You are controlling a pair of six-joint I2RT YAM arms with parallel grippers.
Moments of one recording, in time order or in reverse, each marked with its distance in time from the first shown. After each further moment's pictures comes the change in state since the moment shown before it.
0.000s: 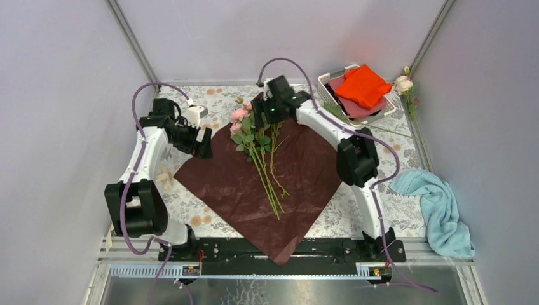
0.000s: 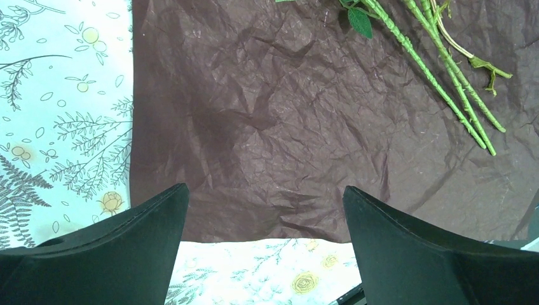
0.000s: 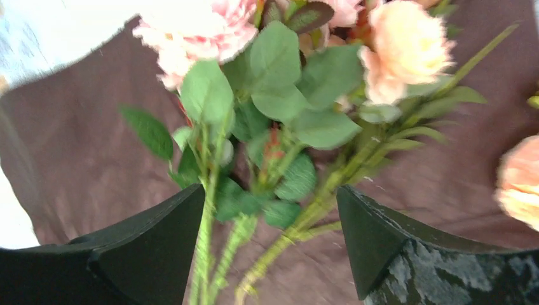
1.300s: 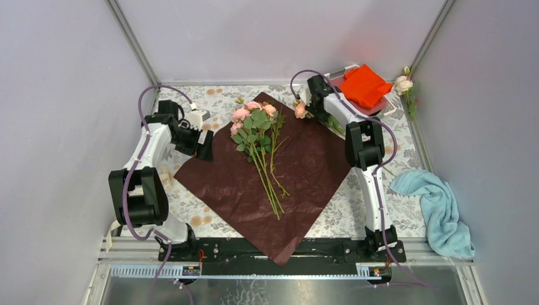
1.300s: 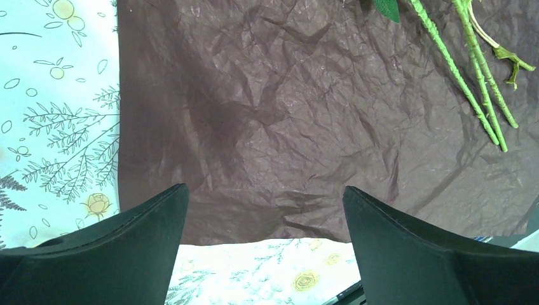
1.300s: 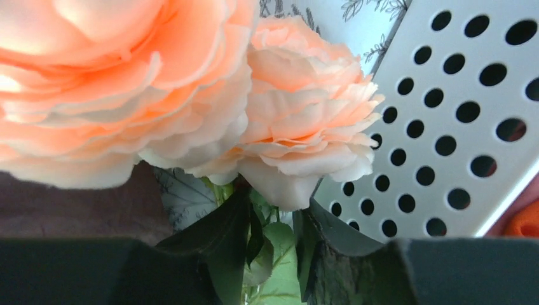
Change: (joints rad) left arm 0.000 0.092 -0.003 0.000 -0.022 0.000; right arm -0.332 0.197 0.088 -0.190 0.367 -0.942
